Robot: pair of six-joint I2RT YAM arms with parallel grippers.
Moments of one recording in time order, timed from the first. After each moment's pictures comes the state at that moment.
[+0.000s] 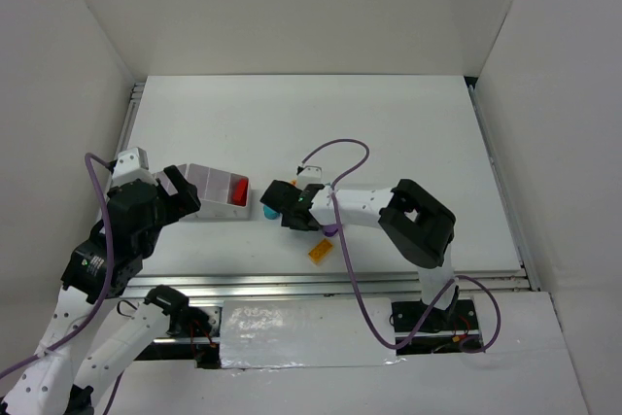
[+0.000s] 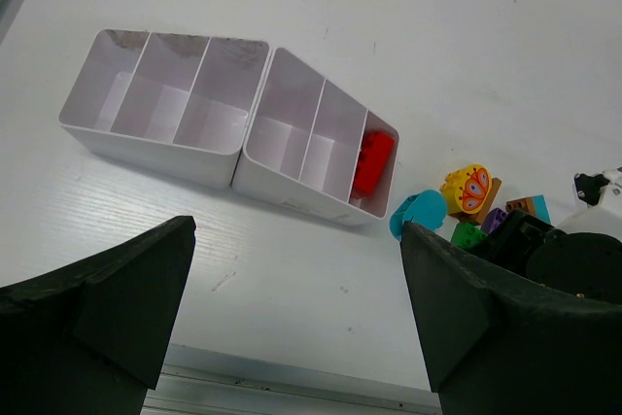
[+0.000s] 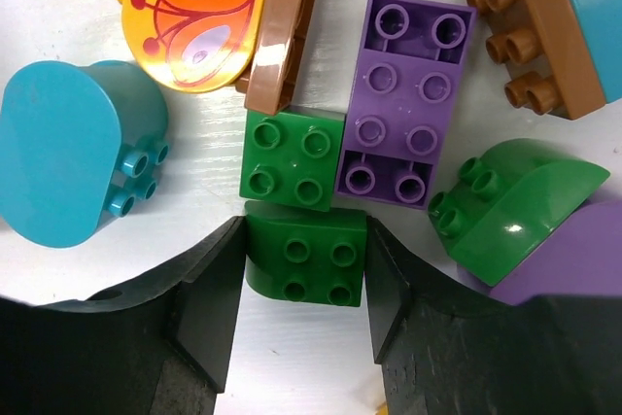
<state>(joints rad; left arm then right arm) -0.39 0.58 0.94 -0.84 -0.46 -0.56 1.02 1.94 1.27 -0.54 0.51 1.09</state>
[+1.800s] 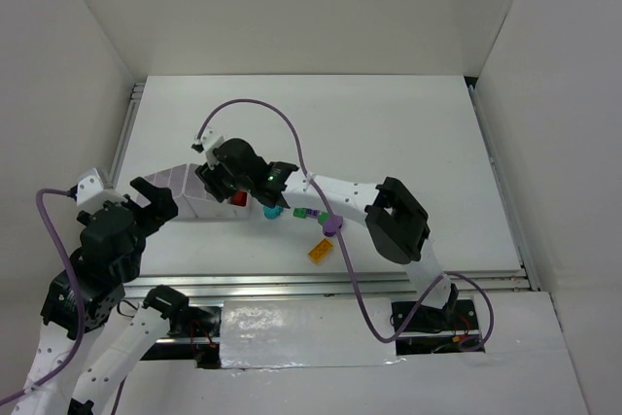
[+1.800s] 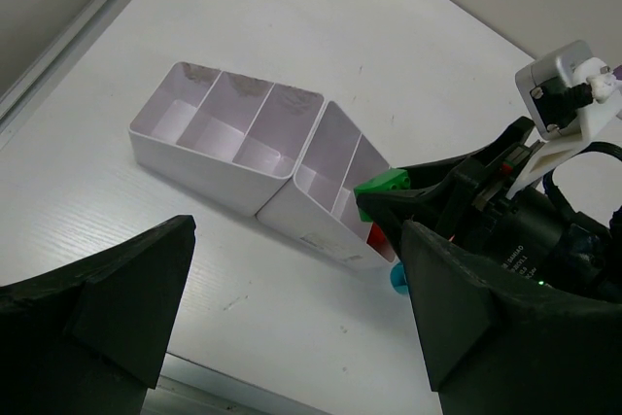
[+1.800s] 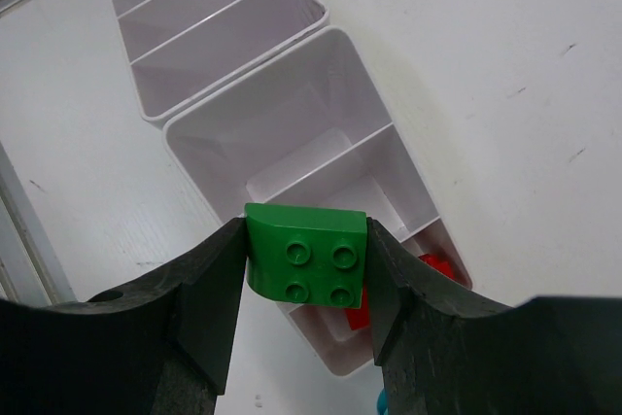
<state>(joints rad) -0.39 0.42 0.94 -0.90 -0.63 -0.64 1.06 2.10 1.76 -0.11 0.06 0.07</state>
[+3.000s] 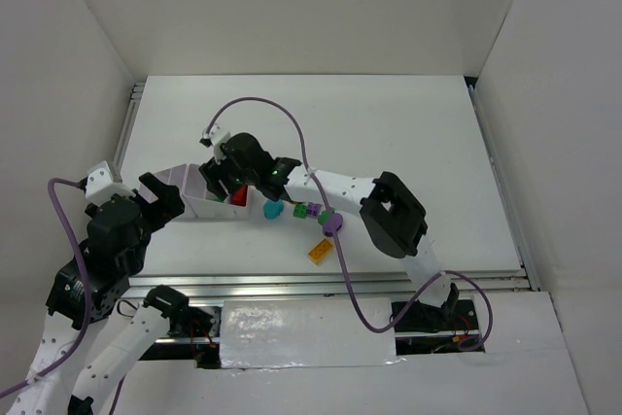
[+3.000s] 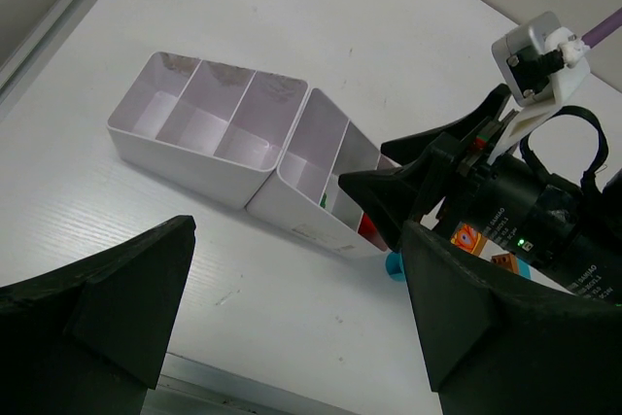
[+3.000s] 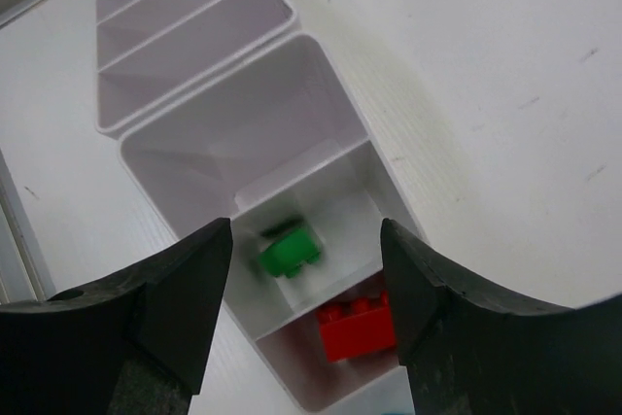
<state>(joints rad) -0.39 0.47 0.94 -0.88 -0.58 -0.63 1.00 2.16 1.77 -0.04 -0.06 0.08</state>
